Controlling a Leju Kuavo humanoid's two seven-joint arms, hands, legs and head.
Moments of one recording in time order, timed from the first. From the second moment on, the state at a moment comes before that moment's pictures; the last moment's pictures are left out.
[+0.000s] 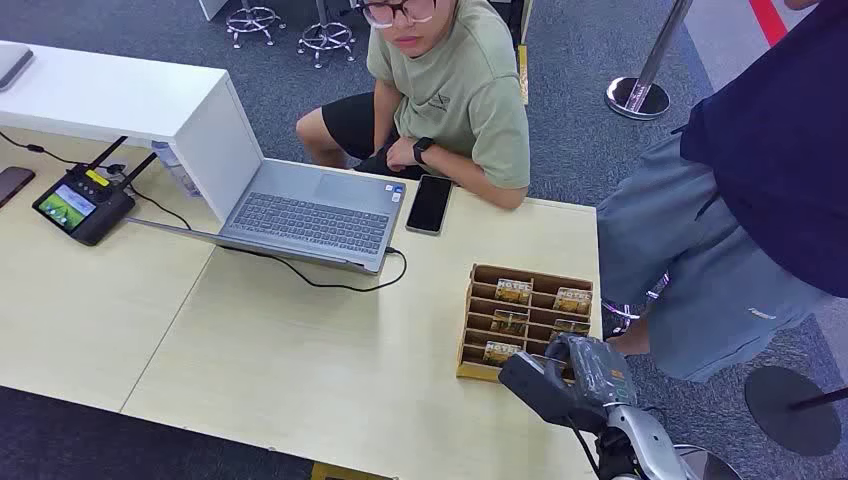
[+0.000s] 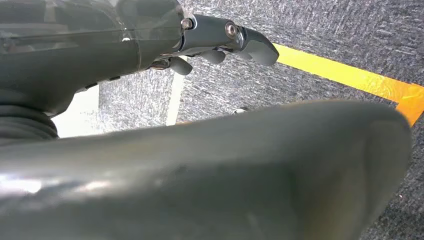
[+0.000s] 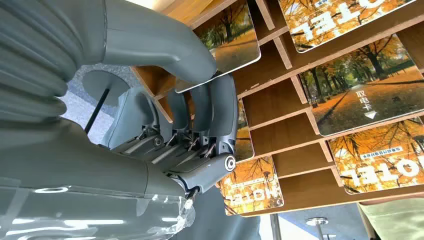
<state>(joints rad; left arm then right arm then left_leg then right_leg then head) -0.10 0.17 -0.98 -0.25 1.34 0.18 -0.09 -0.21 -0.53 0.79 -1.66 0.70 -0.21 0.56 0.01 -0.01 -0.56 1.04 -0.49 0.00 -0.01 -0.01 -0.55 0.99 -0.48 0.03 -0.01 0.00</state>
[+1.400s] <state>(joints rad) -0.10 0.18 -1.03 -0.24 1.28 0.16 -0.17 -0.10 -0.65 0.78 -1.72 0.69 -0.34 0.67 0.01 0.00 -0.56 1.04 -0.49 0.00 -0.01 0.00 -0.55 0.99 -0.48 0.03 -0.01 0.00</state>
